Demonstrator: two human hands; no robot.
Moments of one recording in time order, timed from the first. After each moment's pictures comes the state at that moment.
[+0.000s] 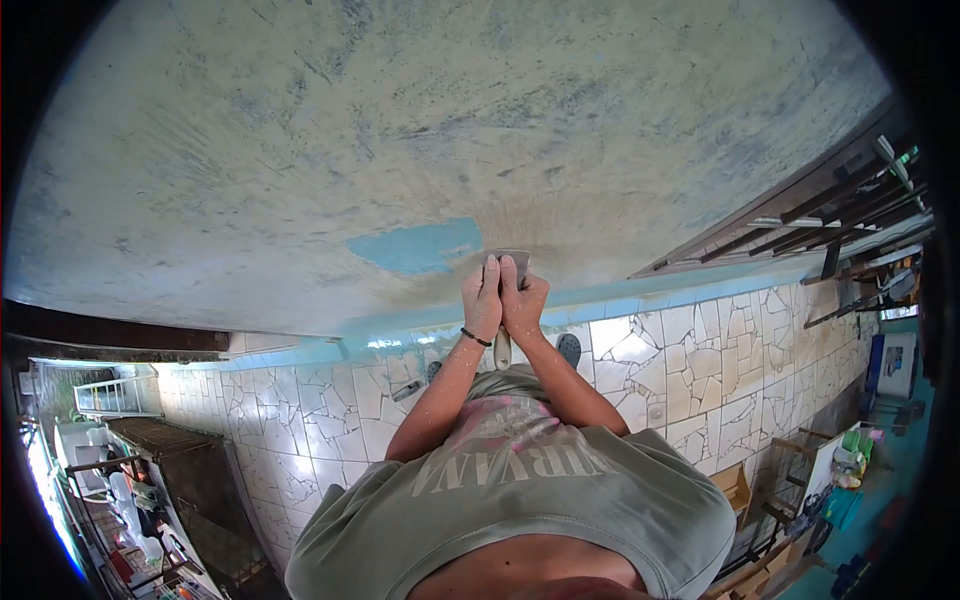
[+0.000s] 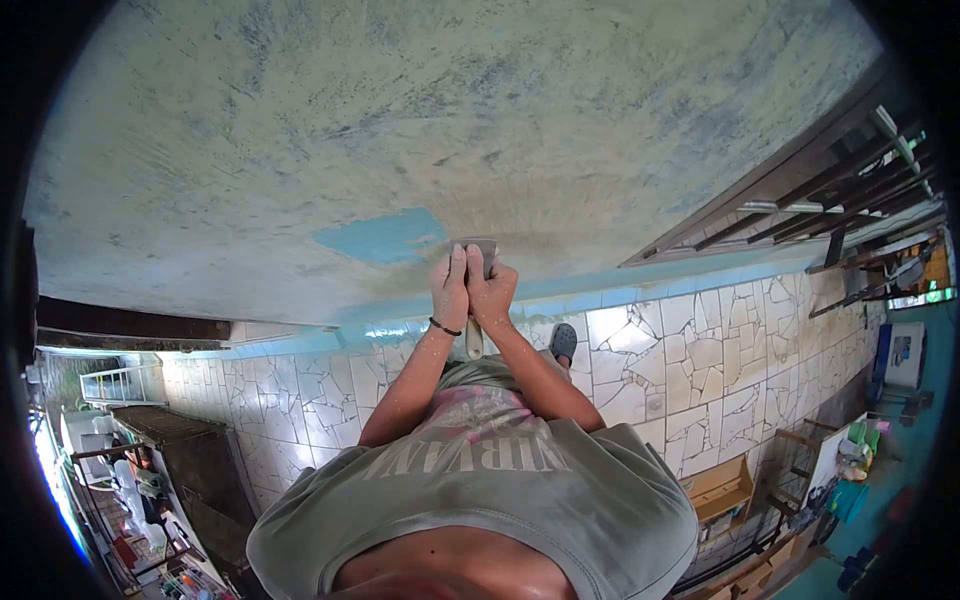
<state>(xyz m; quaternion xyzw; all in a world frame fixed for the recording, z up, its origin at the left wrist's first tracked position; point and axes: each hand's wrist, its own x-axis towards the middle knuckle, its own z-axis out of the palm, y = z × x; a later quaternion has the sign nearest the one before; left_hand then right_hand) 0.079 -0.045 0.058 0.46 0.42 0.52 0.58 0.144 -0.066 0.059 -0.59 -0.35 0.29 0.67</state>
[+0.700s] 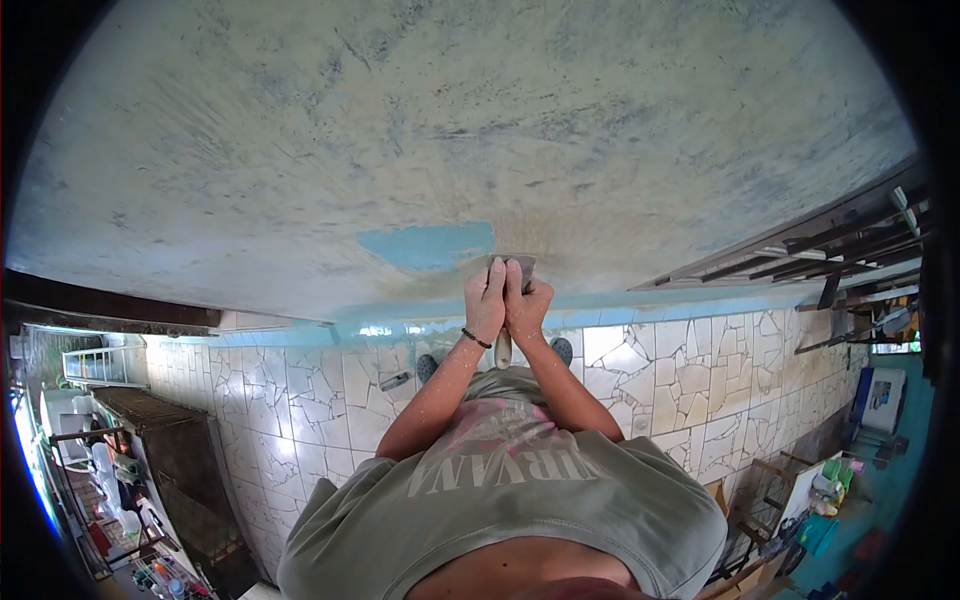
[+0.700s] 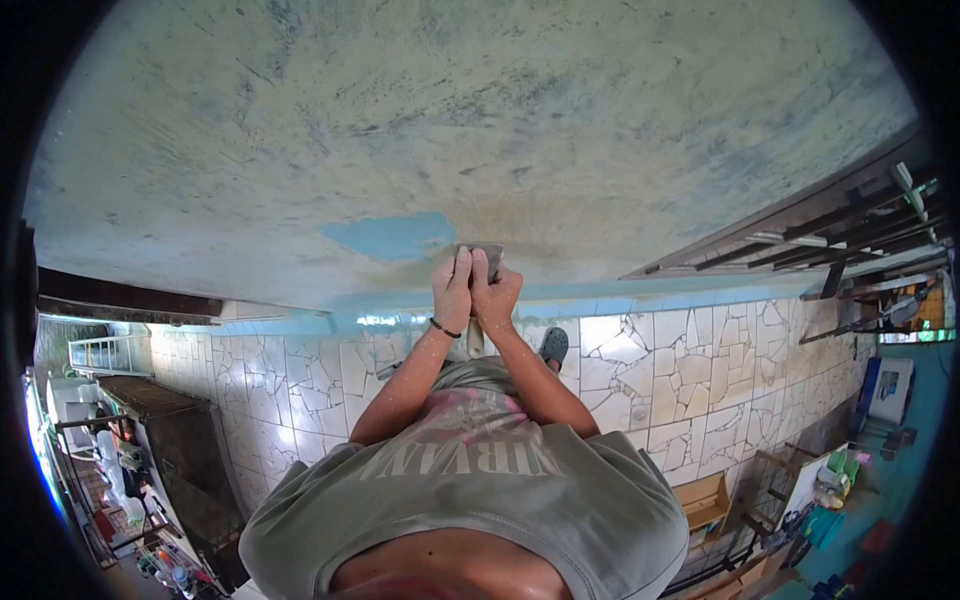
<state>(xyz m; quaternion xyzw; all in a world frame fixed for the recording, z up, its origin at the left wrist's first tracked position) 0.077 -0.038 0.050 0.47 0.44 0.53 0.55 0.145 -0.059 0.051 -0.59 -0.37 0.29 0.66</state>
